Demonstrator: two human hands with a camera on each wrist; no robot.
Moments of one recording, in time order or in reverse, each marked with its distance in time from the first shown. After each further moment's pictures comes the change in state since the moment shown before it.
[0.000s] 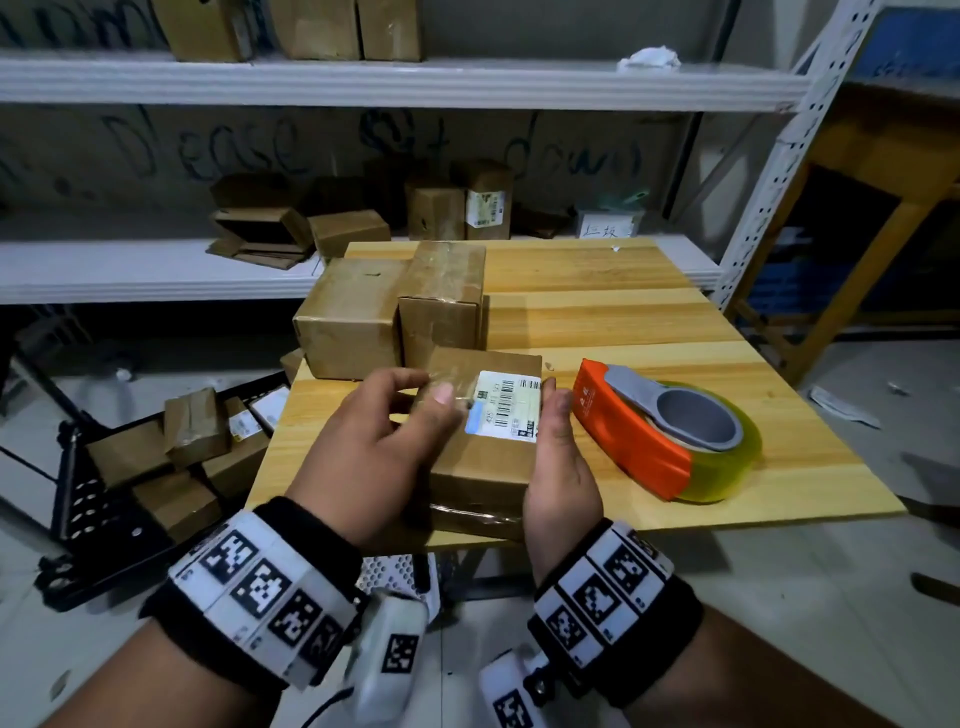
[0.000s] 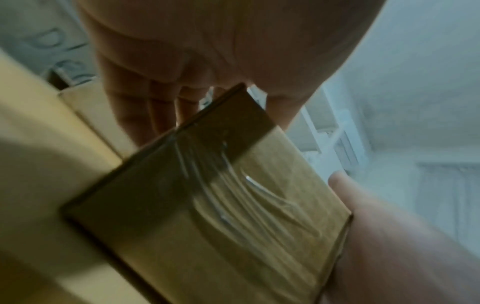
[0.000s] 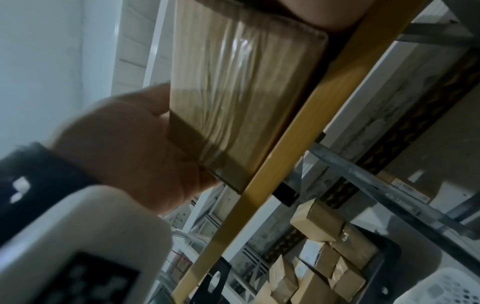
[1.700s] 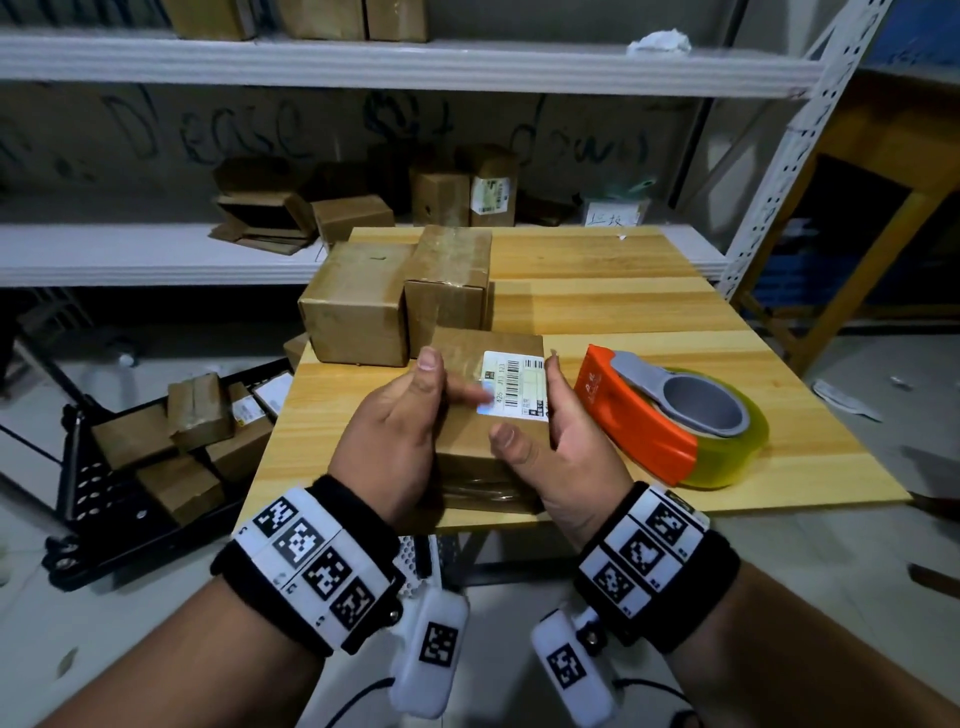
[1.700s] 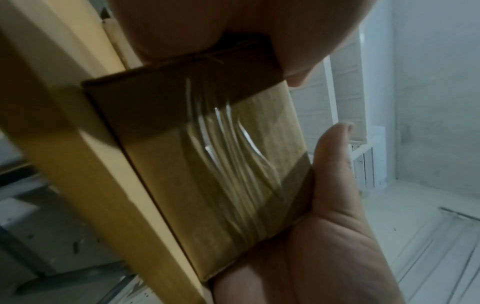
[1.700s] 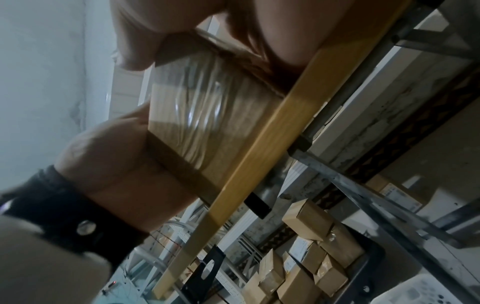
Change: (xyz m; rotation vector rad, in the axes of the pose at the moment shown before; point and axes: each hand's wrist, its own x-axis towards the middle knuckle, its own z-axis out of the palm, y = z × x) left_hand 0.002 -0.008 0.024 -0.276 -0.007 0.108; right_hand 0.025 -0.006 -0.037 -0.189 -0.620 -0.123
